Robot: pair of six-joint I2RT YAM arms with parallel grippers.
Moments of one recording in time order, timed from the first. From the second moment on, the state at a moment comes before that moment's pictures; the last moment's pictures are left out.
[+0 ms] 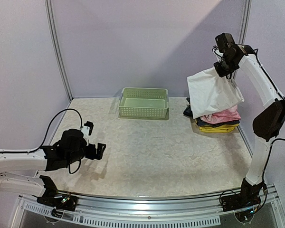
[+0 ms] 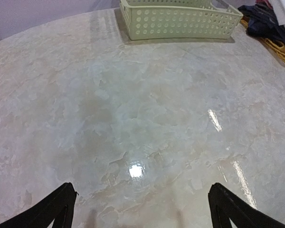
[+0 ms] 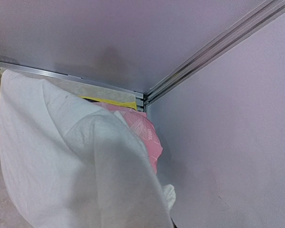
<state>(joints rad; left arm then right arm) -0.74 1.02 0.34 0.07 -0.35 -0.31 0.26 1.95 2.34 -1.14 0.57 -0.18</state>
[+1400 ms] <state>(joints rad) -0.74 1.09 0.36 0.07 -0.38 -0.31 0.09 2.22 2.01 -0.43 0.80 -0.54</state>
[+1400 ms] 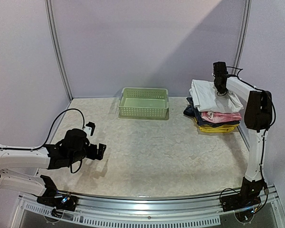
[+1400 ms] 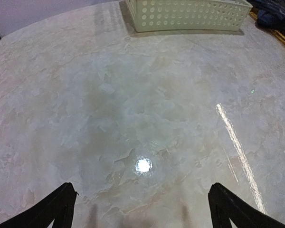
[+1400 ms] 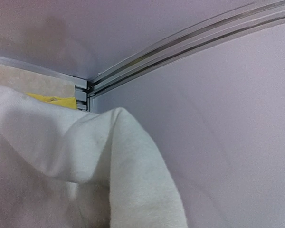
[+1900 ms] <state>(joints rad) -0.74 1.09 0.36 0.07 -0.38 -0.31 0.08 2.23 1.95 -0.31 0.88 -0.65</state>
